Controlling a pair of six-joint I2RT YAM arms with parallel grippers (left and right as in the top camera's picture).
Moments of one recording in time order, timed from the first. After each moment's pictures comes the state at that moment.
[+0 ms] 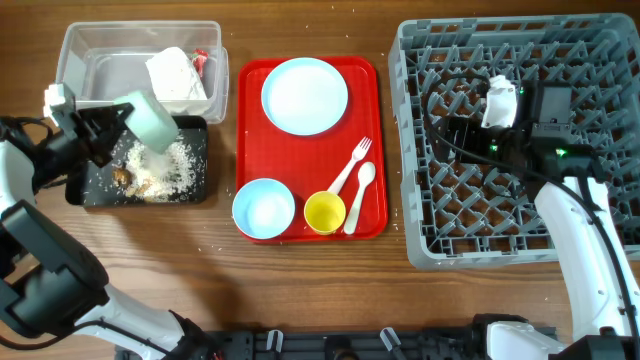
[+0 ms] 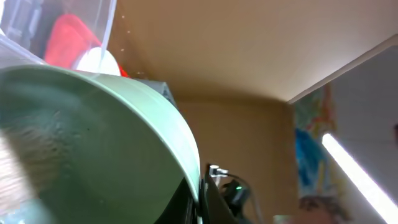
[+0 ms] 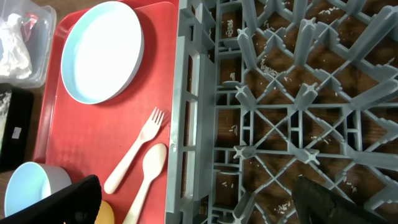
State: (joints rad) left arm 0.67 1.88 1.36 -1.04 1.51 -0.04; right arm -0.04 1.35 1.04 -0.67 -0.38 0.09
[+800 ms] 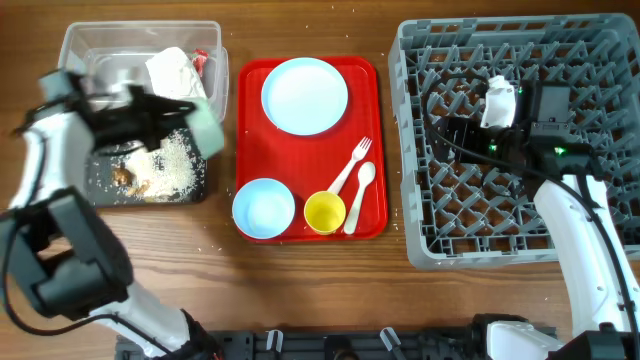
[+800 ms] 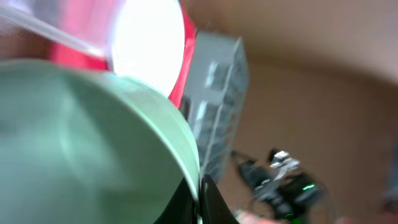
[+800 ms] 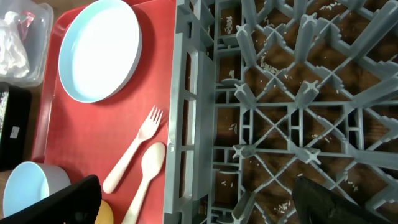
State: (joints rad) left arm 0.36 1.87 1.36 -0.85 1.18 -0.32; right arm -0.04 1.36 1.04 -0.67 -0.38 0.09
